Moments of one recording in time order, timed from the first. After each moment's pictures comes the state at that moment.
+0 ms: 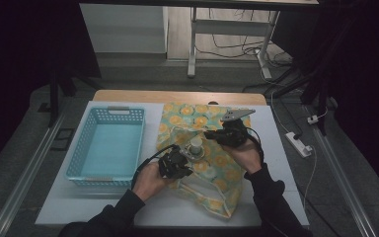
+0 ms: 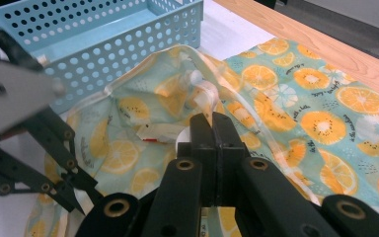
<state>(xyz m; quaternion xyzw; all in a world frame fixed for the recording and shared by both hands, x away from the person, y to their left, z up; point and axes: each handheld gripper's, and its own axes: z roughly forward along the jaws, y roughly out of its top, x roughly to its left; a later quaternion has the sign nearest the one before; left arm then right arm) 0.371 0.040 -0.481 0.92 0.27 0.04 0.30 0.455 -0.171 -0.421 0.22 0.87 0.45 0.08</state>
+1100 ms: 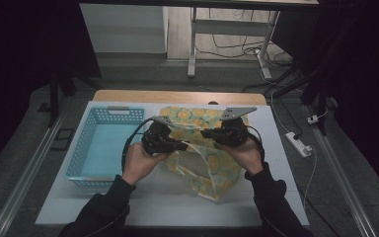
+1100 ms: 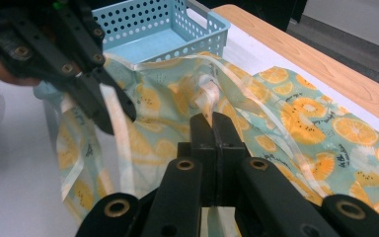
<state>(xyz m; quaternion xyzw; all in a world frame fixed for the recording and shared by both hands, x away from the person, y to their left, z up) 0.395 0.092 -0.412 0.84 0.33 -0.01 0.43 0.439 -0.164 -0.395 0.18 0.86 0.47 0.08</state>
